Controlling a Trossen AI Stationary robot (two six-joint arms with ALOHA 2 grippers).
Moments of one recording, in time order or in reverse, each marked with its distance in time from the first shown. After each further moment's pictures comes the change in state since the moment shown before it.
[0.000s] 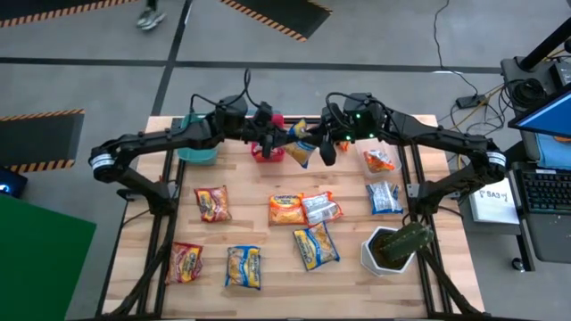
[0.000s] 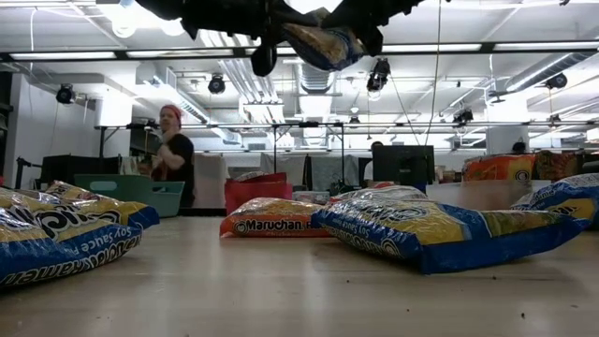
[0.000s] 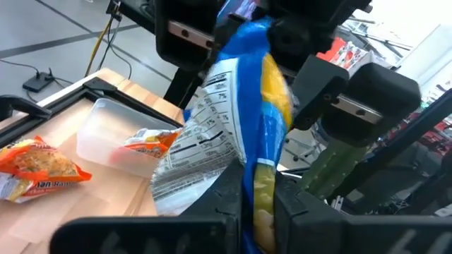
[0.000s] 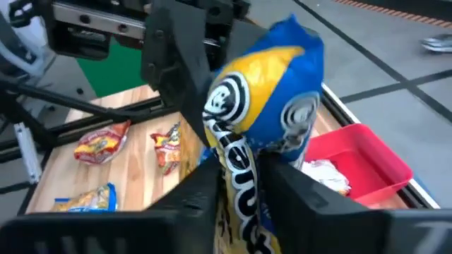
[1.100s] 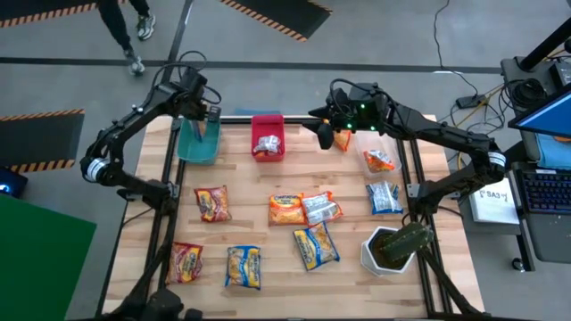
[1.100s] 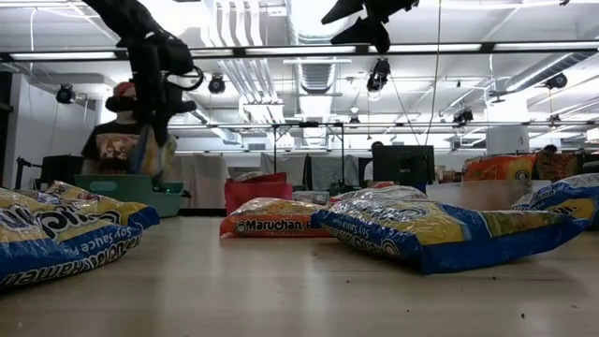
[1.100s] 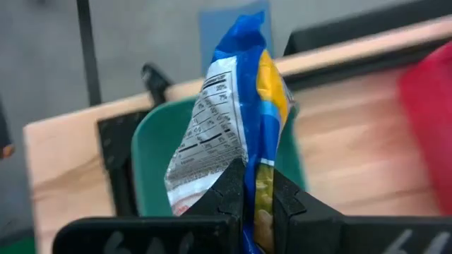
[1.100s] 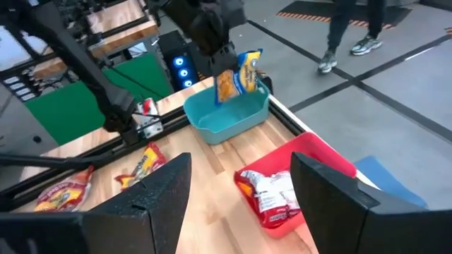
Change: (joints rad) left arm 0.656 -0.061 0.030 -1.060 -0.654 0.231; right arm -0.047 0.004 0.063 -0.012 0.137 0.111
